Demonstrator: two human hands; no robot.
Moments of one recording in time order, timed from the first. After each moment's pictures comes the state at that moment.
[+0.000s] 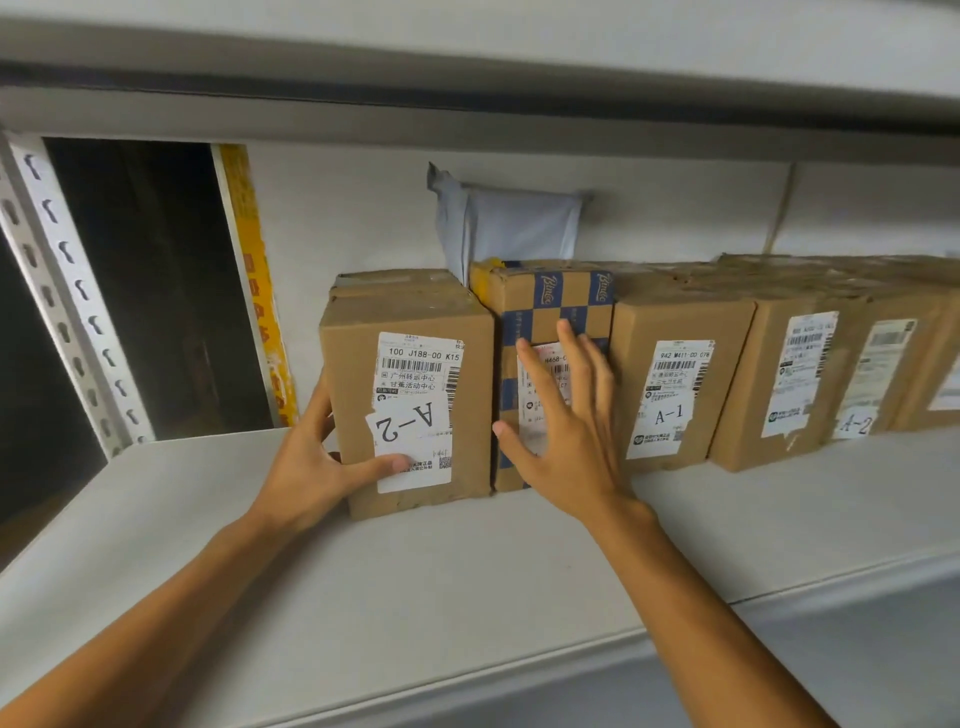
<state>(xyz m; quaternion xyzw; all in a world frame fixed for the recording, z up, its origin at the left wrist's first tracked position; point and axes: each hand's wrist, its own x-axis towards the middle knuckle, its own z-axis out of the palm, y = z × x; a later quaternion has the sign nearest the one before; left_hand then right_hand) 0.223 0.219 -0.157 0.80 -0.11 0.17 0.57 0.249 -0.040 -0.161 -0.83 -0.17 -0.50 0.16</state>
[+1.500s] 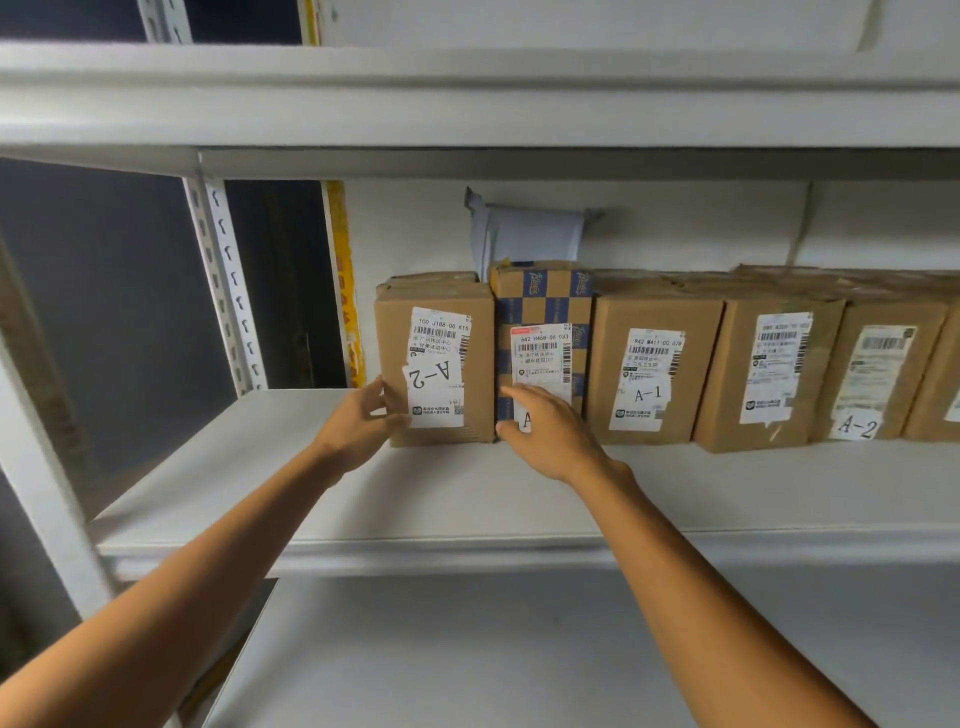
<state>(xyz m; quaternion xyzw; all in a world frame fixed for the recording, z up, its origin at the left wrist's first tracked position) 0.143 0.186 -0.137 0.84 -0.02 0.13 0.52 0.180 -0.052 -0.143 -0.91 -0.23 -0.13 0.33</state>
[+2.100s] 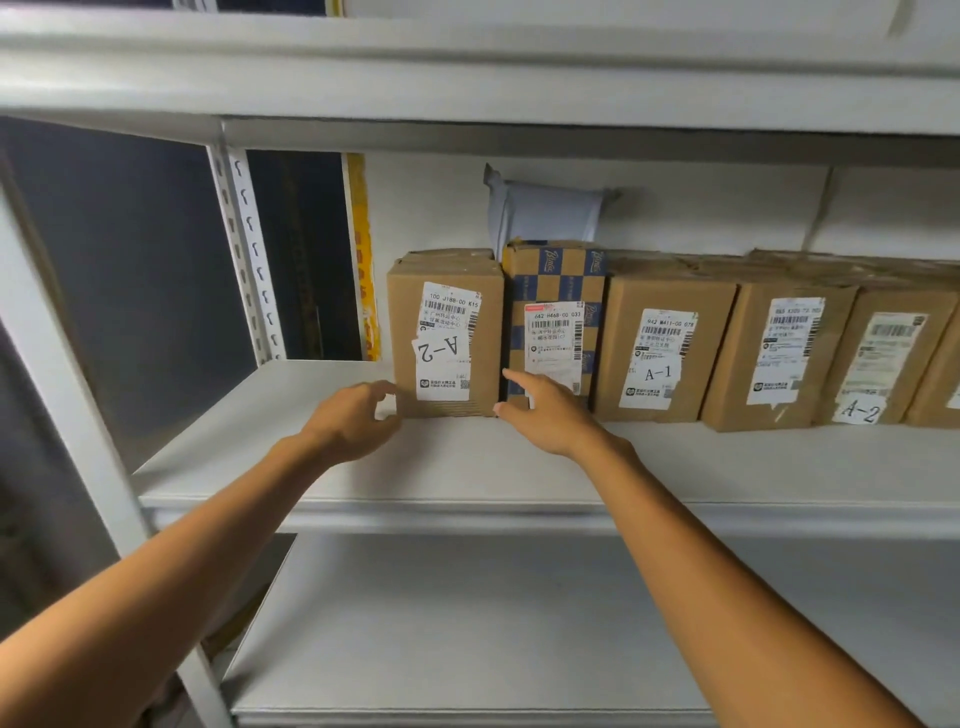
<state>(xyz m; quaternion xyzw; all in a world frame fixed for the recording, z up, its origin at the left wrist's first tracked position) 0.105 0.199 -0.135 0.97 0.01 0.12 0.19 0.158 -0.037 -0.137 -0.91 -0.22 -0.03 0.35</state>
